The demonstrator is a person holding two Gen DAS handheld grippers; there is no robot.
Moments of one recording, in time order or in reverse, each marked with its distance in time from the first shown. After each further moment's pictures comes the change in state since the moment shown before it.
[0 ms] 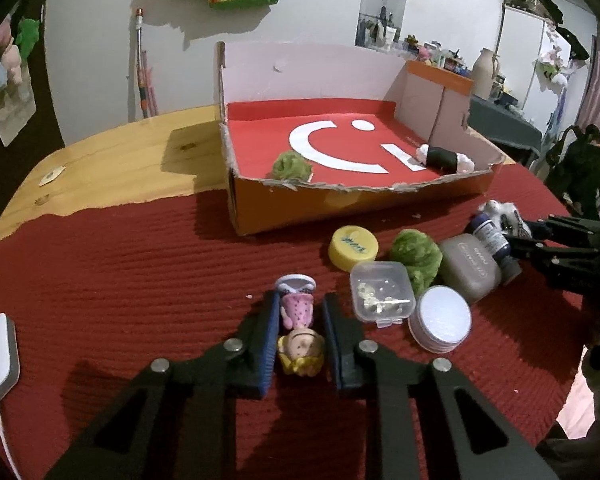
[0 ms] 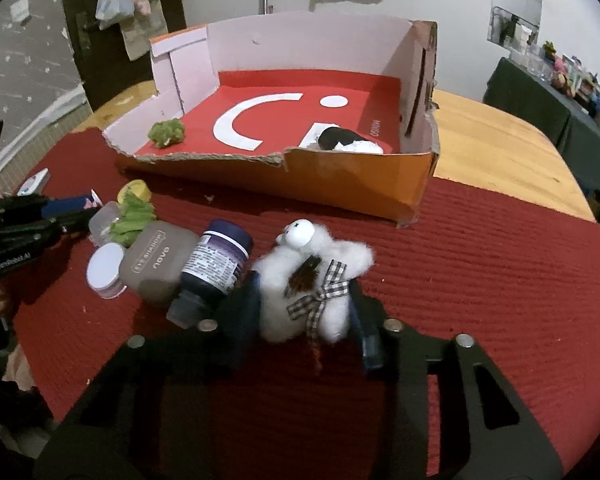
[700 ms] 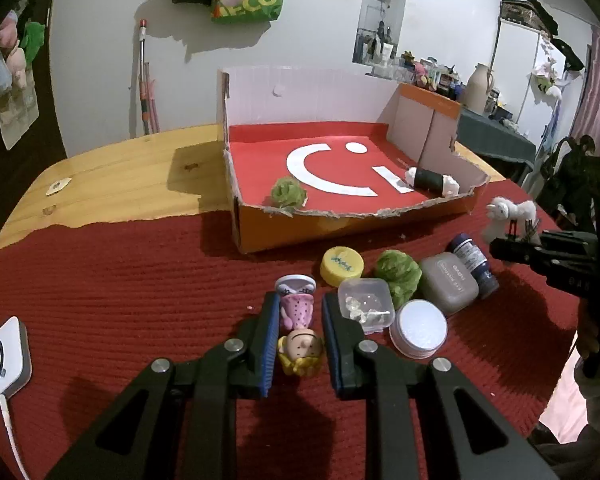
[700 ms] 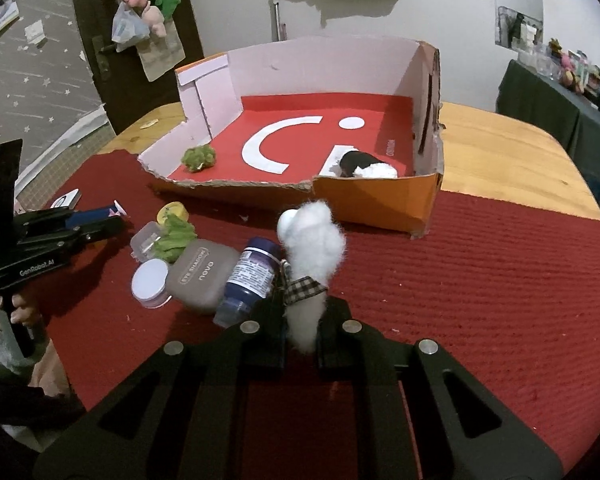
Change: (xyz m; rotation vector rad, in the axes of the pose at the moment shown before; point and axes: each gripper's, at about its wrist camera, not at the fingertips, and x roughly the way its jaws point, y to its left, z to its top) left arm -0.023 0.001 0.005 -0.016 -0.052 -0.022; right arm -0.020 0.010 0.004 0.001 -0.045 0.069
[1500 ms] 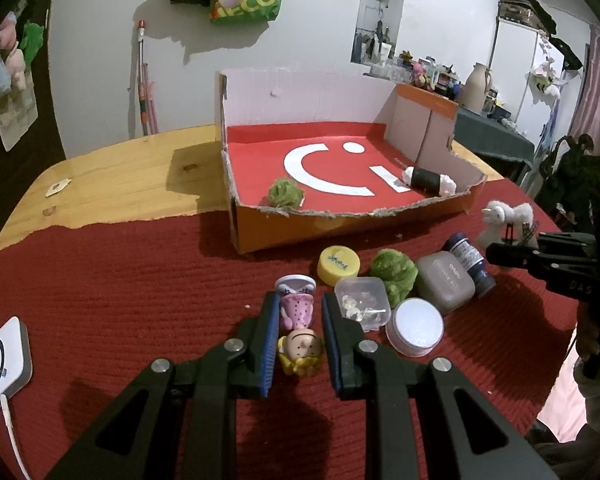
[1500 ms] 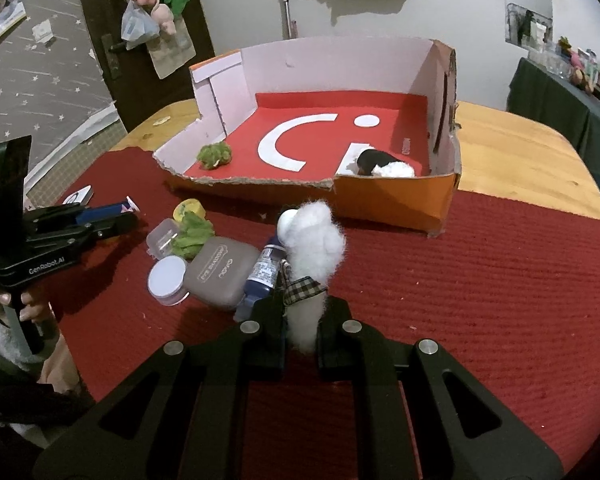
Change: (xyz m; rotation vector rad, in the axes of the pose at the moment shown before) left arm 0.001 -0.002 -0.002 0.003 0.006 -0.002; right arm 0.003 0.003 -0.002 -0.002 0.021 0.037
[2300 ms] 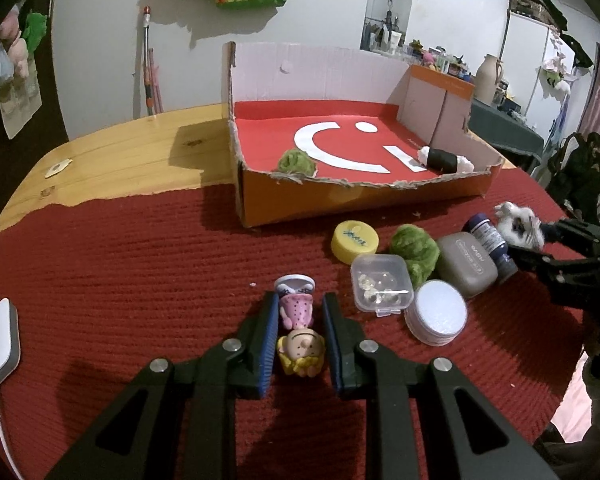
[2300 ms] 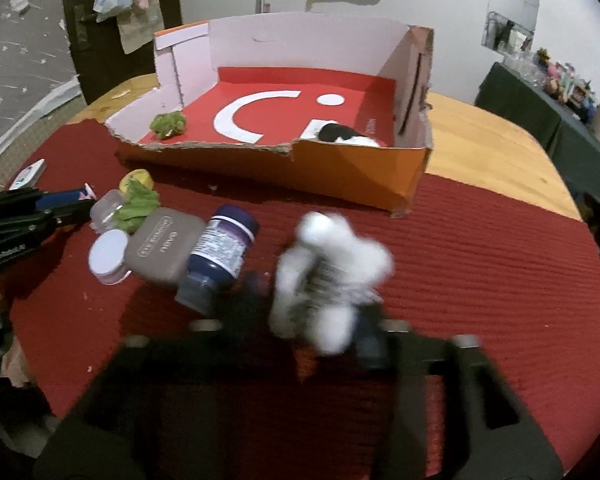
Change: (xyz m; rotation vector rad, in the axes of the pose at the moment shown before) left arm 0.017 0.003 -0.010 -0.013 0.040 0.023; right arm 0.008 -0.003 -0.012 -0.053 0.020 -0.214
